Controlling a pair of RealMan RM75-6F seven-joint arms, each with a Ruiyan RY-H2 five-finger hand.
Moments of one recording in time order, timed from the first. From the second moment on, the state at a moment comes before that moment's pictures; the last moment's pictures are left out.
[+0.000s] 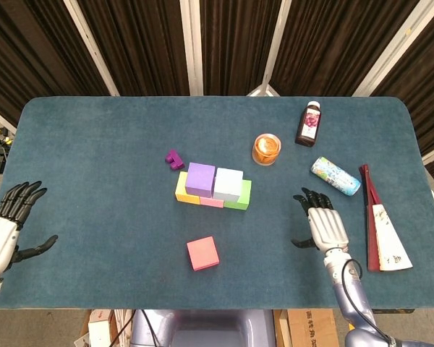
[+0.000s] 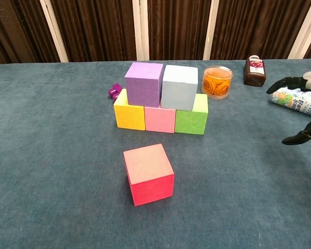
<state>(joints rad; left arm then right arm) -0.22 -1.18 0.03 -1.50 1.61 1.68 -0.27 0.44 -1.35 0.23 -1.93 -0.91 1.19 -0.52</state>
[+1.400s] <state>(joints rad) -0.14 -1.18 -0.07 -1.55 1.48 1.62 -0.08 0.69 -1.52 0.29 -2.00 -0.64 1.29 -0.72</state>
